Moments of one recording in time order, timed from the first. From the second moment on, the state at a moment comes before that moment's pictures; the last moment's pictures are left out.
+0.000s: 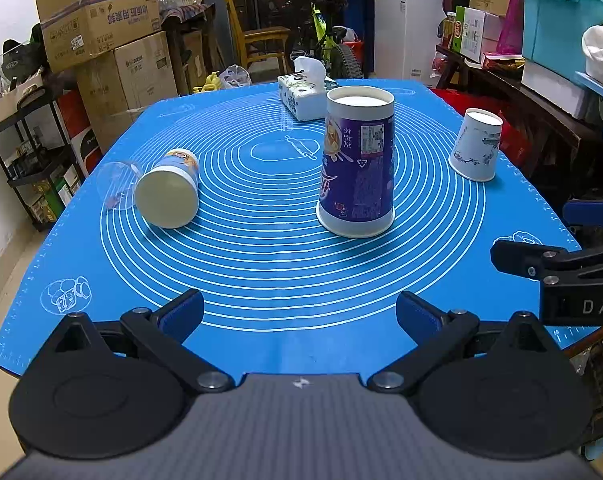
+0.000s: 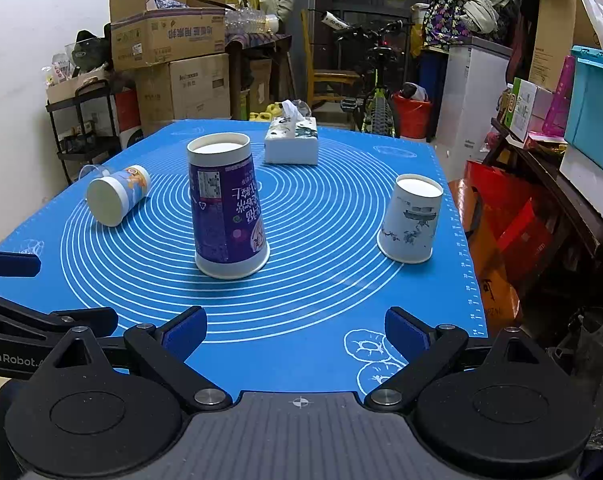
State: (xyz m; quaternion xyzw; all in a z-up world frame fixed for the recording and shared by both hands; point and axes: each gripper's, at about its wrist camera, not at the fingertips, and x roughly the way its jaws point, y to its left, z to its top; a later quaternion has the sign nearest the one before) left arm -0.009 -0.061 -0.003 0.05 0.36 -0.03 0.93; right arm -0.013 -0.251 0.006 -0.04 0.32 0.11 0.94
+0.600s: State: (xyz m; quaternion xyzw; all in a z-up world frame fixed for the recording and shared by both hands) left arm -0.009 -0.062 -0.003 0.05 0.36 -0.03 0.93; right arm -0.013 -0.252 0.005 -0.04 0.32 0.10 0.94
